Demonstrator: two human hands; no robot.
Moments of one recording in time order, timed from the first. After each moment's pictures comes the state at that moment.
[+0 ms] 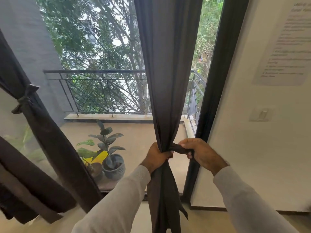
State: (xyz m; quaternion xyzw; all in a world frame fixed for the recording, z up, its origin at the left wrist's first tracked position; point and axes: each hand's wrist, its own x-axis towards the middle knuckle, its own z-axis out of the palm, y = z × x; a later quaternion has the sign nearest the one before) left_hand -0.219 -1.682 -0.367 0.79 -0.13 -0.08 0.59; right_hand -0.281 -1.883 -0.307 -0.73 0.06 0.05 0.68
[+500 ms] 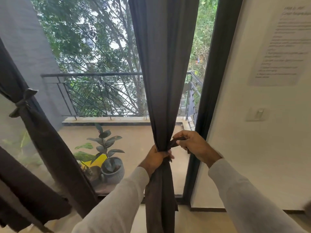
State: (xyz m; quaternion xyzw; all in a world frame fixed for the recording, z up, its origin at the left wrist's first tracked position) left_hand -0.227 -1.684 -0.362 0.72 -0.10 -0.16 0.67; right_hand -0.259 -1.875 -0.292 -0.85 0.03 -0.02 0.52
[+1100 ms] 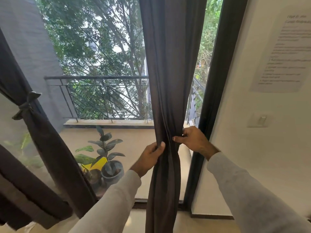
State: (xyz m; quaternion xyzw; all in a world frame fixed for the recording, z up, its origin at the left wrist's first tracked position) left_hand -0.228 -1.655 -0.326 0.71 -0.17 -0.16 0.66; right_hand -0.239 -1.868 -0.251 -0.93 0.00 -0.07 0.36
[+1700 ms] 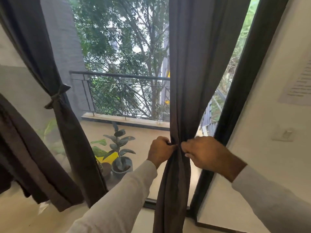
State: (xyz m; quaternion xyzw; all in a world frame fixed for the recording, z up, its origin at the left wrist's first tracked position) left_hand -0.208 -1.653 -0.303 0.87 -0.01 0.00 0.49; right_hand -0.285 -1.841 -0.225 -0.93 -0.31 -0.17 -0.07
